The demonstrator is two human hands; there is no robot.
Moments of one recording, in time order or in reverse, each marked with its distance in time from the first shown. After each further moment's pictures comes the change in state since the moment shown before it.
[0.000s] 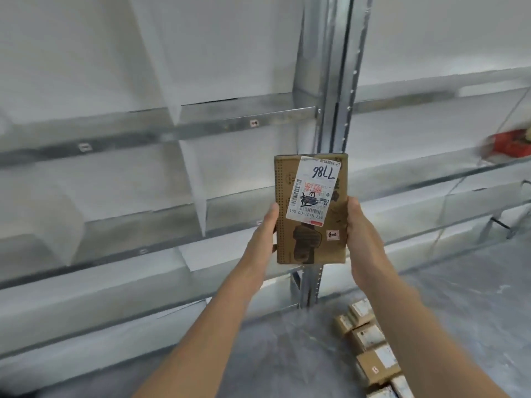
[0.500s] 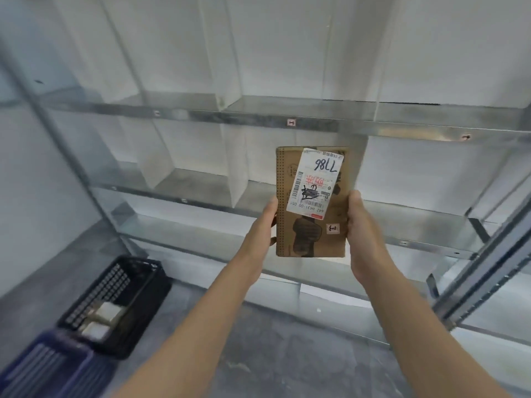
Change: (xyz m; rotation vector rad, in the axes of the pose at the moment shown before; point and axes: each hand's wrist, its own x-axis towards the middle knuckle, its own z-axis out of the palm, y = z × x) left_hand -0.150 -0.012 -0.235 -0.080 0.569 0.046; right_hand -0.084 -0.005 0.269 -0.052 -0.583 -0.039
